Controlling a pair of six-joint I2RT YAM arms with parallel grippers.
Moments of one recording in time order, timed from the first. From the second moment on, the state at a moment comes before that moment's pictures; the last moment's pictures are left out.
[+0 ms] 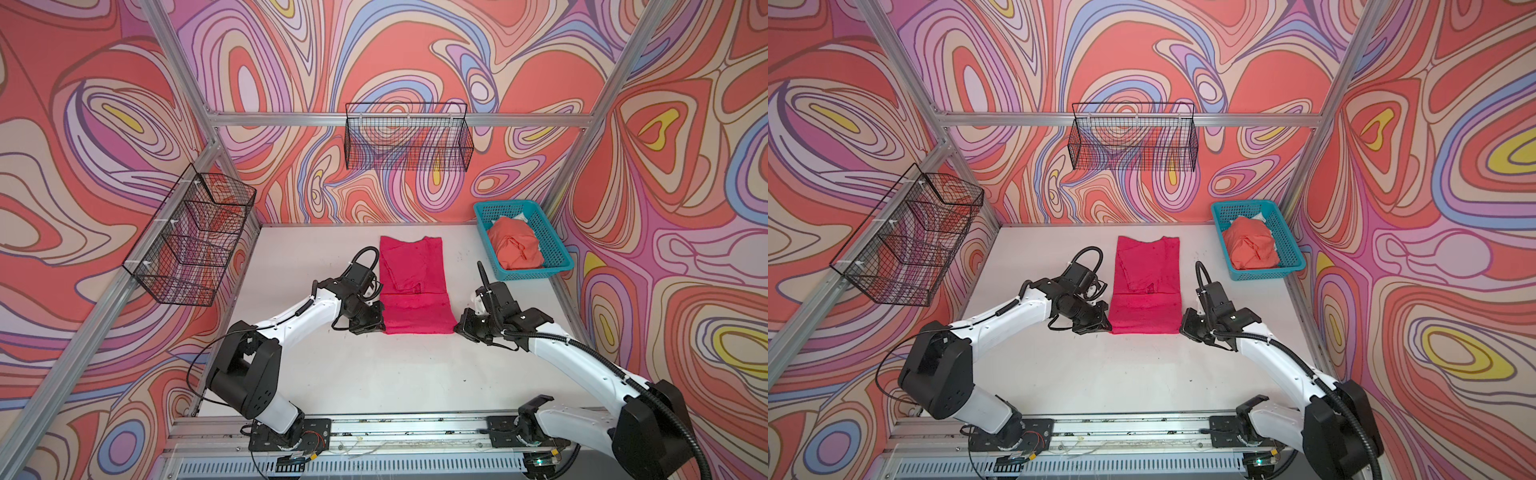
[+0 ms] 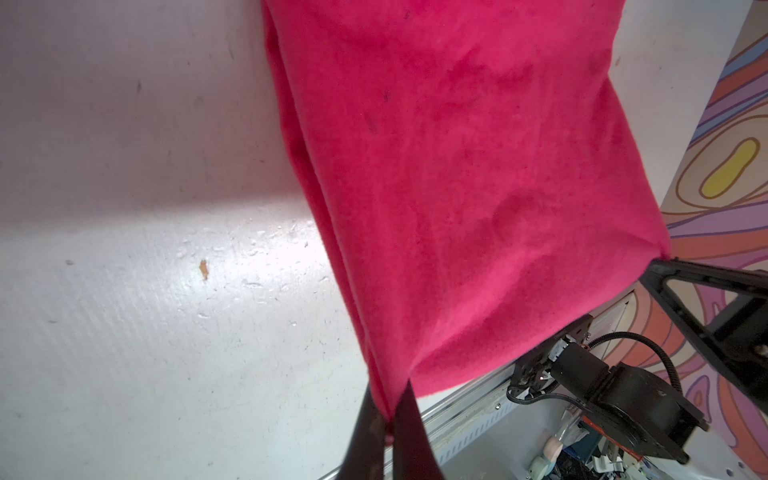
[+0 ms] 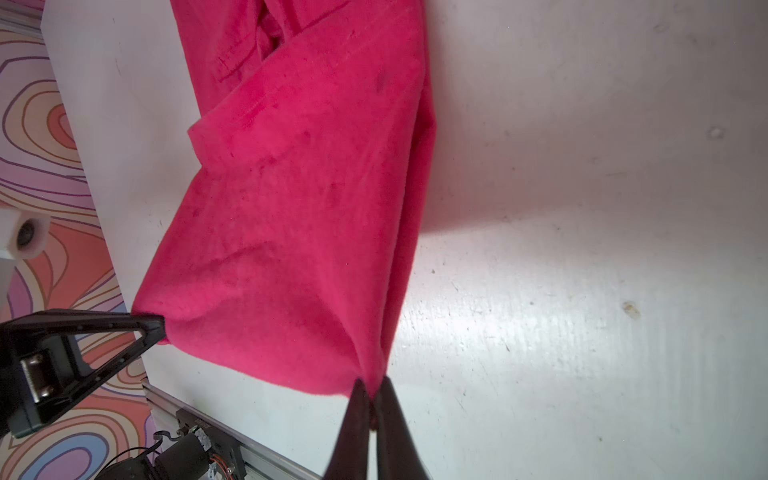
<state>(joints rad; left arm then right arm) -0.53 1.56 1.10 -0.76 0.44 -0.68 0.40 1.17 0.76 -0.60 -0.29 0.81</state>
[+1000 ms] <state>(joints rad) -0.34 2.12 2.01 -0.99 0.49 -0.54 0.23 1.82 1.52 -0.62 -0.30 0.60</state>
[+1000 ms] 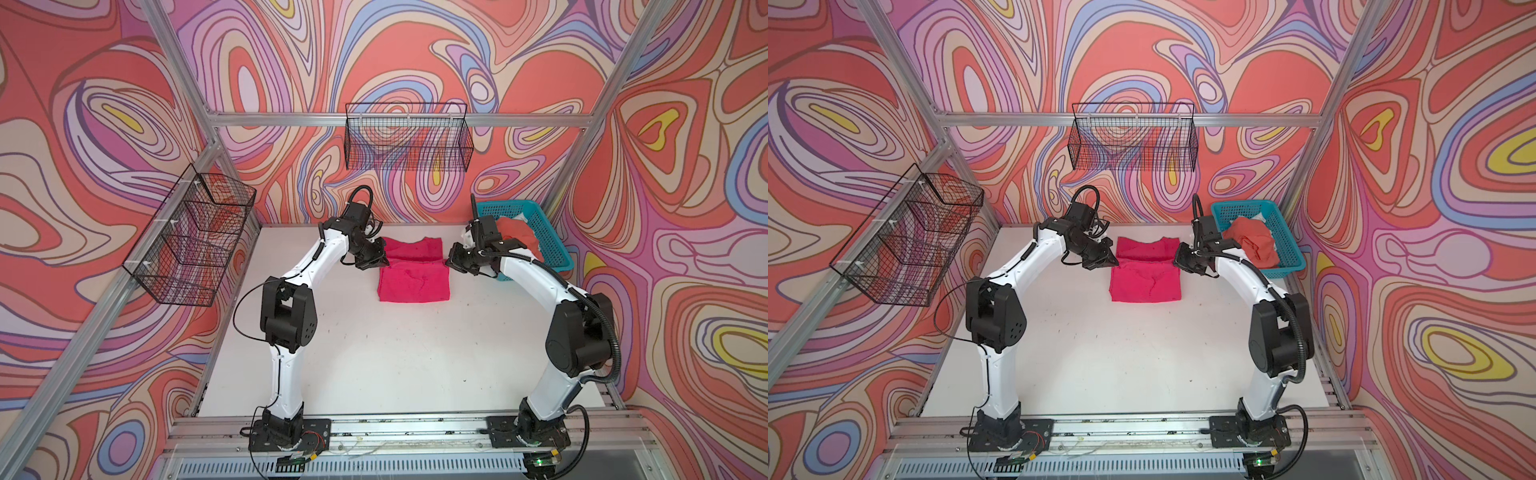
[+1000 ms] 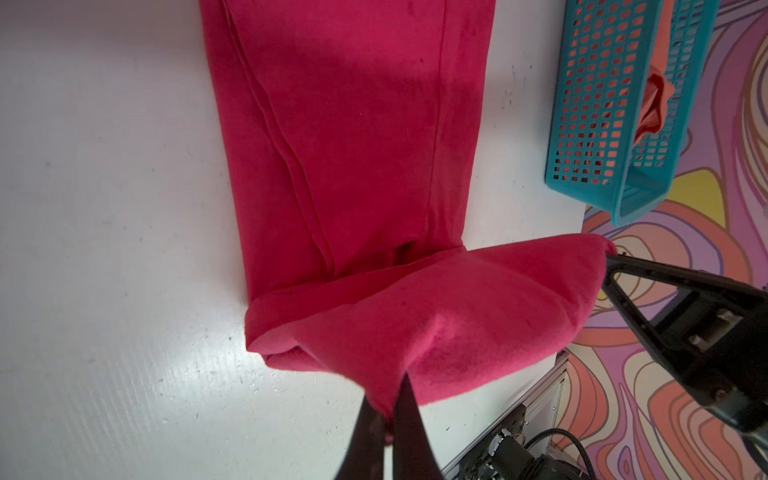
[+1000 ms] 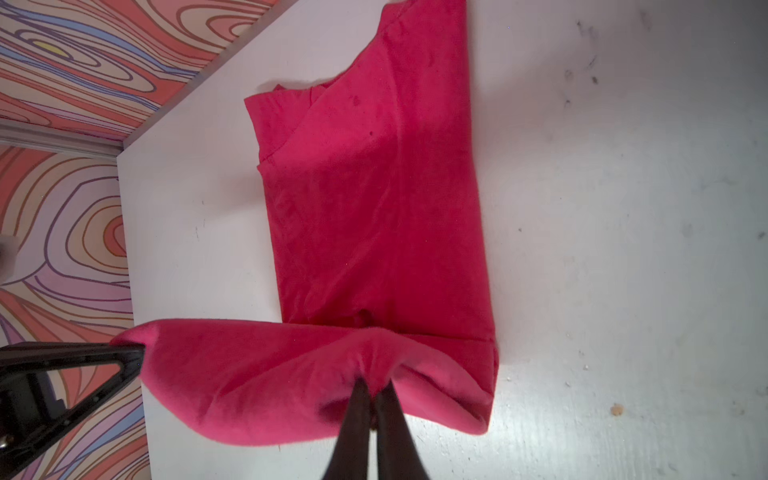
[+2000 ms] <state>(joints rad) -0.28 2.44 2.35 -0.90 0.58 -0.59 0.17 2.14 1.83 -0.55 -0.36 0.61</state>
